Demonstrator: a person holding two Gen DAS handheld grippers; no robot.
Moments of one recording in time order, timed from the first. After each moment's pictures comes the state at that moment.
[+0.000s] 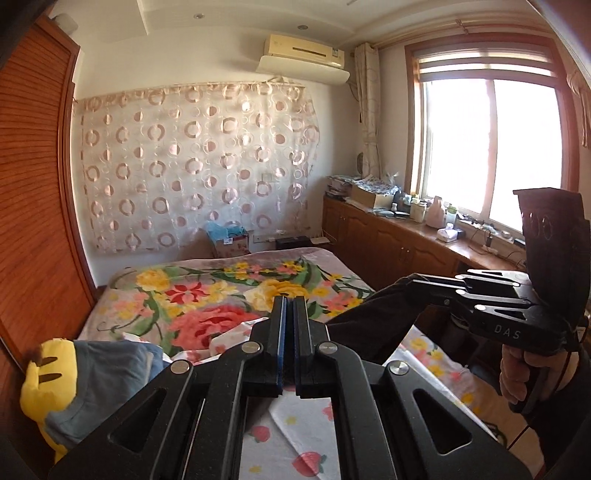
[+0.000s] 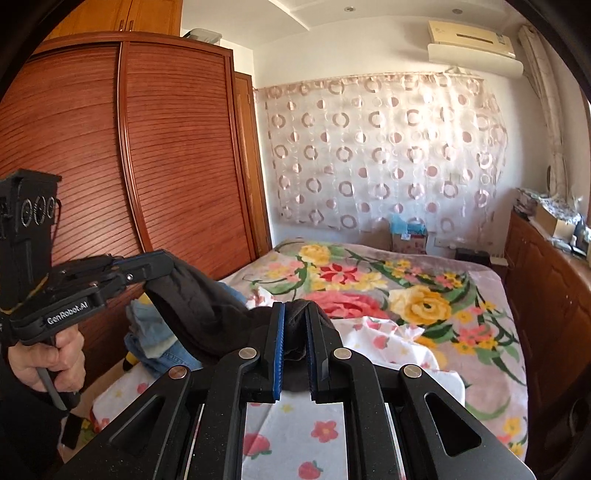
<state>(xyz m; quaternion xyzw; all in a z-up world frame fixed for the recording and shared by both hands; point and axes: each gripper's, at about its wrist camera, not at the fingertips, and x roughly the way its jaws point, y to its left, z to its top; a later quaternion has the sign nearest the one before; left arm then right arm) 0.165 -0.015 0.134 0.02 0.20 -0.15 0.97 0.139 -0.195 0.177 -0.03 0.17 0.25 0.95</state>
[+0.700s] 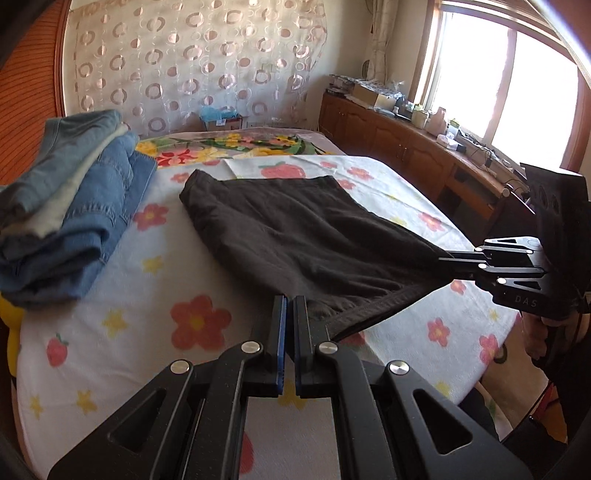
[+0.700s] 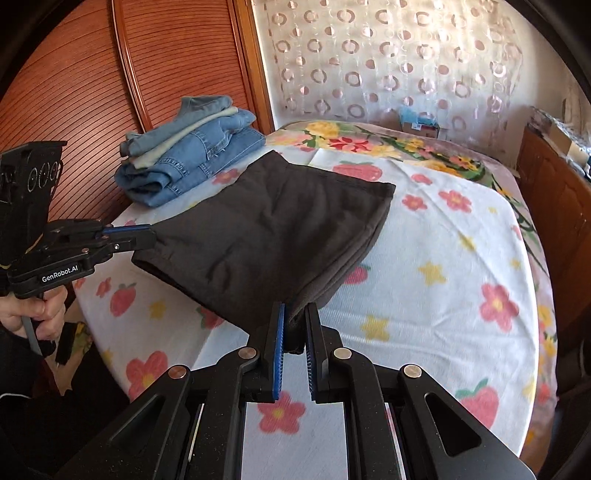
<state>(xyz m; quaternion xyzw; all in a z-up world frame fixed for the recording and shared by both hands) 0.083 -0.013 -0.080 -0.01 0.38 -0.16 0.91 0.110 -0.171 -0.029 -0.06 0.36 0.25 0.90</state>
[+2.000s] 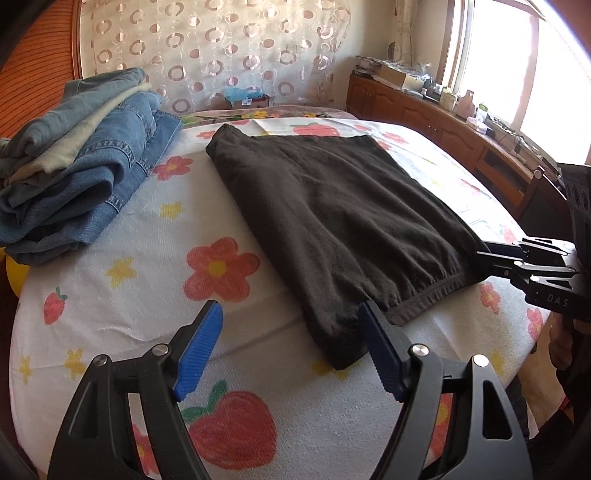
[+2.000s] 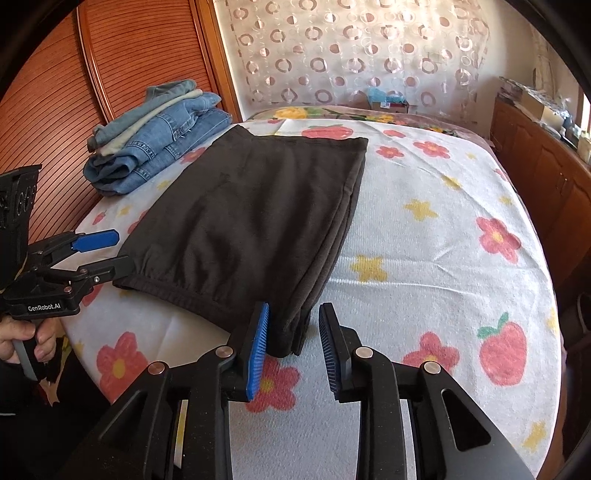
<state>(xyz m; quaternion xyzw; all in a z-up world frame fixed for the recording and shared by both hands) 0.077 -0.006 -0.123 0.01 0.42 -0.11 0.90 0.090 -0.172 -0.061 -0.03 0.38 0.20 0.90</state>
